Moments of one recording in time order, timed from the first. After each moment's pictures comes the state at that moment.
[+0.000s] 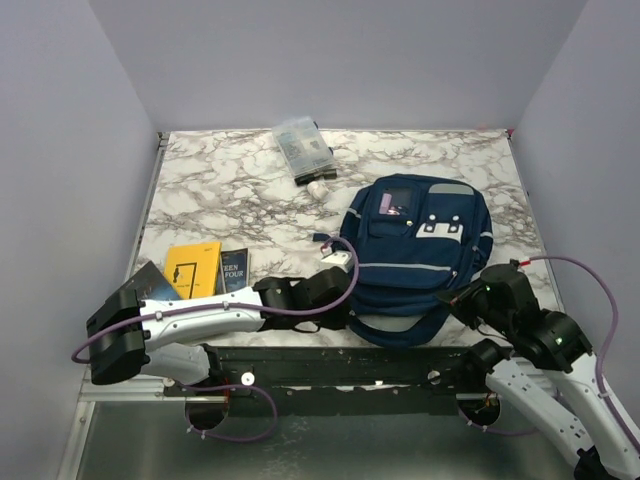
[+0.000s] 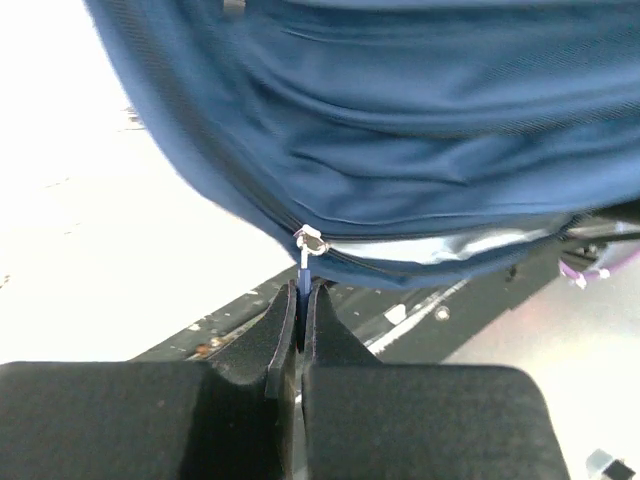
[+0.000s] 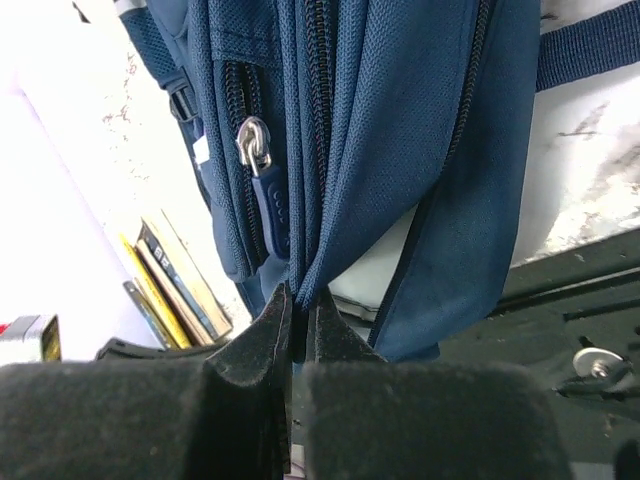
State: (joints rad) left arm -1.24 1.29 0.88 -0.43 -0.14 -0.88; right arm 0.54 0.44 0.73 -1.07 0.17 1.34
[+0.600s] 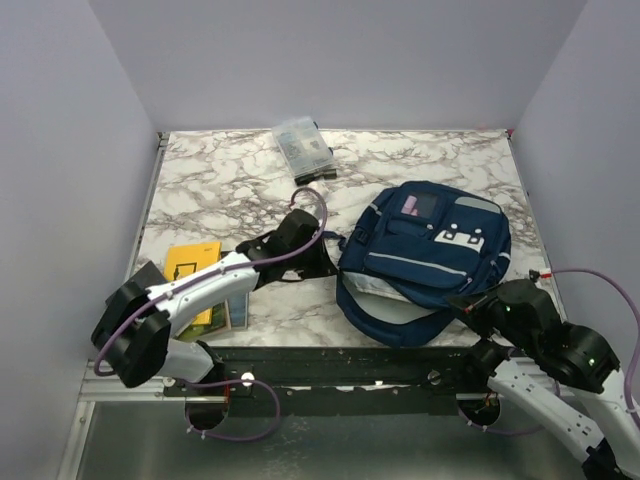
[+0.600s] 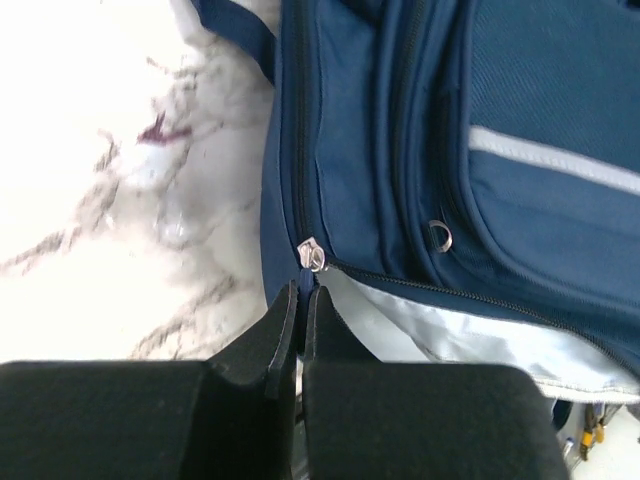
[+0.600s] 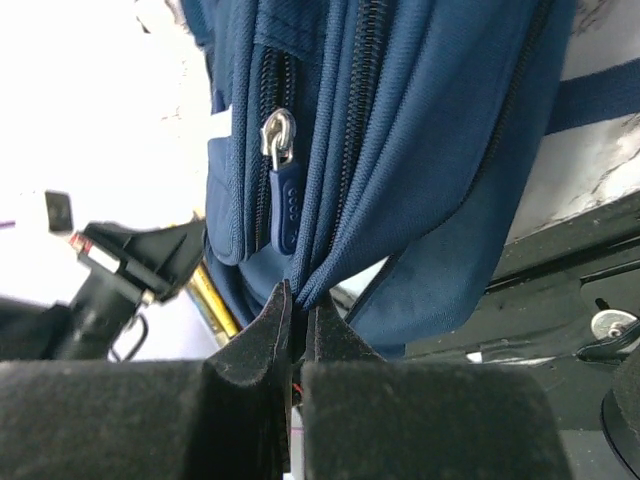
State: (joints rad) left arm -0.80 1.31 0.85 -0.30 0.07 -0.81; right arm 0.65 0.34 0.83 -1.23 0.26 1.47
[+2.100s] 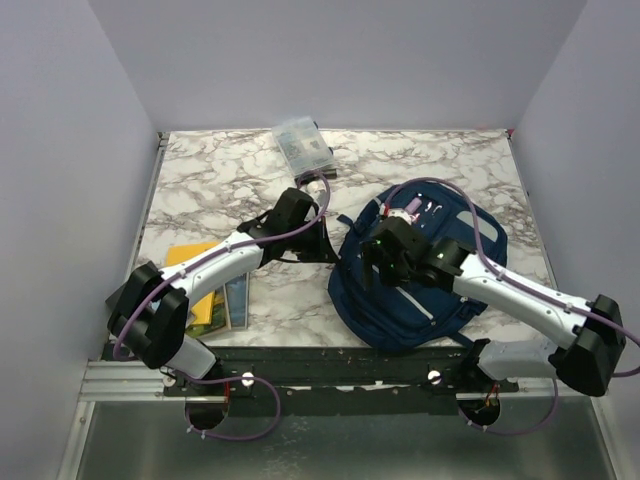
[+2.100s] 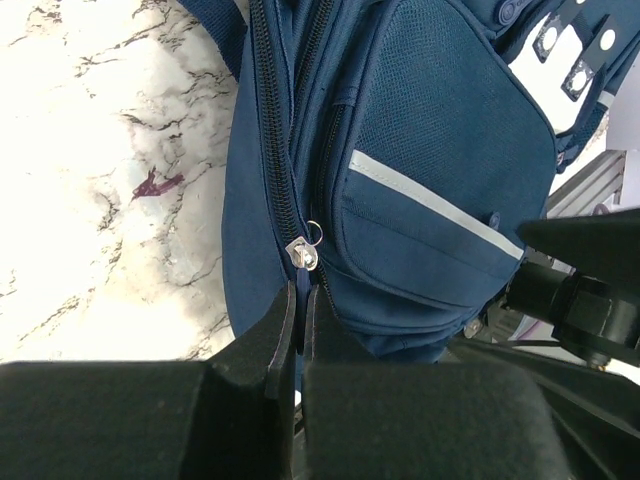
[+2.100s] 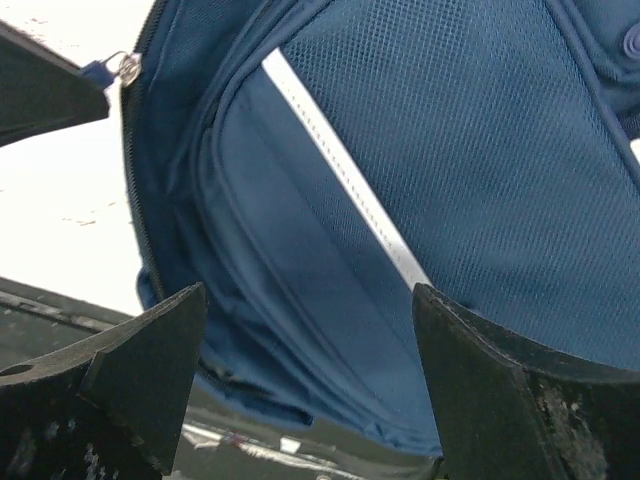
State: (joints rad) left arm -0.65 1.48 1.00 -0.30 0.35 -0.65; right arm 0.88 1.21 1.01 -0.78 0.23 0.65
